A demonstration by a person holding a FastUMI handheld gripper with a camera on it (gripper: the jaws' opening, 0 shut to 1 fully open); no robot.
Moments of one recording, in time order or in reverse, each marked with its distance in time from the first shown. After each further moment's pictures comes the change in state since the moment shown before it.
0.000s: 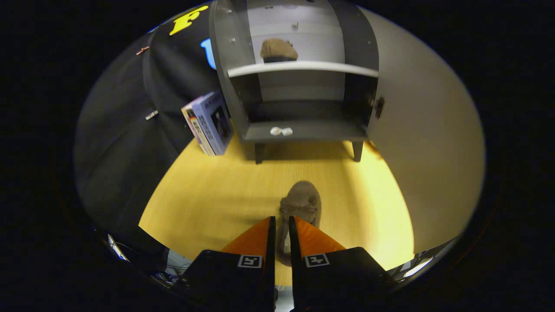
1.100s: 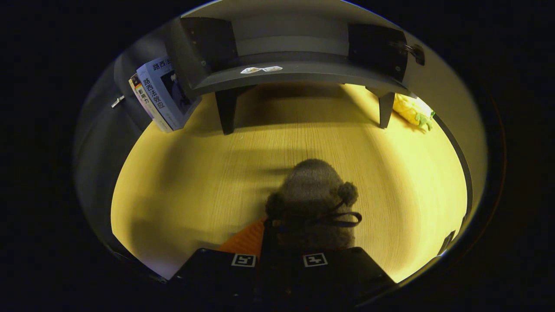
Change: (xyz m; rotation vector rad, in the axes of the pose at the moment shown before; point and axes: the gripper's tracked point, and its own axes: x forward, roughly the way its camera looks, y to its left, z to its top) arm 0.157 -0.020 -0.033 0.032 0.139 -0.083
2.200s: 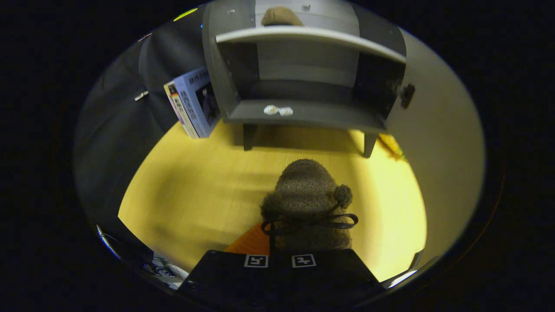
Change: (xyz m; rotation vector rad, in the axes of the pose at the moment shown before) arm -0.130 -0.007 0.044 -0.124 -0.165 0.041
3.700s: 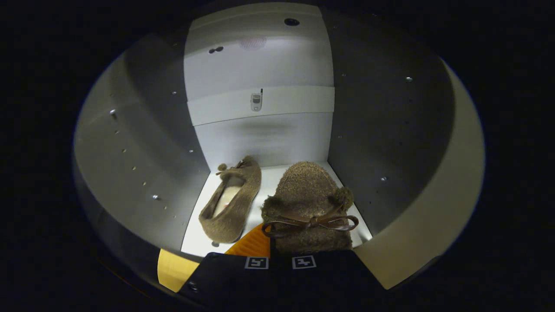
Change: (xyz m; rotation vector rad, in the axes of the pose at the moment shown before) arm -0.005 -0.087 0.377 0.170 -0.269 -0.106
